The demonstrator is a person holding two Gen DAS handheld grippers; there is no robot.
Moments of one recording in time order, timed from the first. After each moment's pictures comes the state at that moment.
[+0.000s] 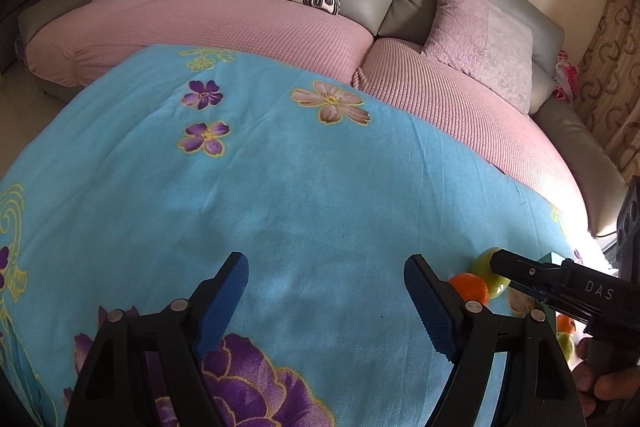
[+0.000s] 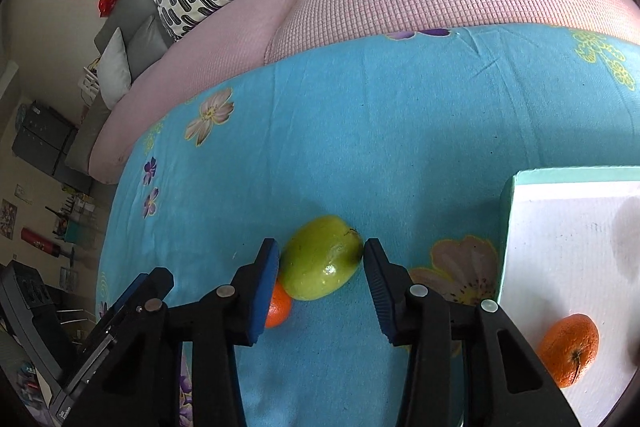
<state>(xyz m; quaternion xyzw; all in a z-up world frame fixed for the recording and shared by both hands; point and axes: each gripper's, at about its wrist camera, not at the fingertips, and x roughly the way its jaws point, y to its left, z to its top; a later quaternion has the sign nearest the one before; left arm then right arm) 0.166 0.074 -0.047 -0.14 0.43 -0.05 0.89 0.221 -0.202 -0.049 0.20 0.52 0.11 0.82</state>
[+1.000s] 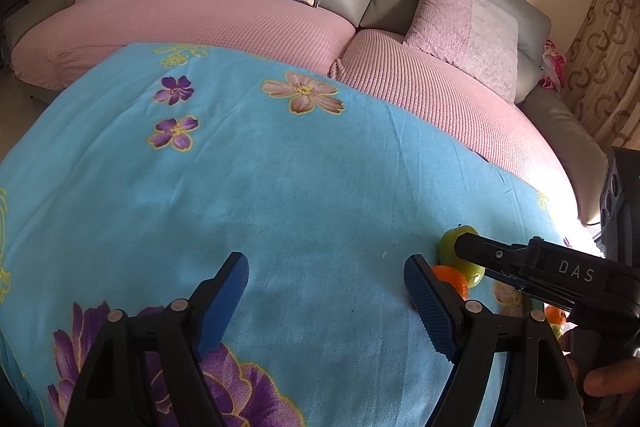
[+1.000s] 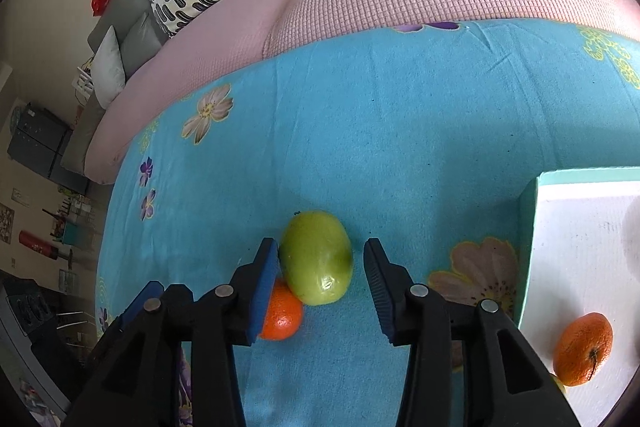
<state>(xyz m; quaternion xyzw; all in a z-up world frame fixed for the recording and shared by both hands) 0.169 0.059 -0.047 -0.14 0.44 -0.07 0.88 0.230 -0.188 -0.052 0.20 0.54 0.11 0.81</state>
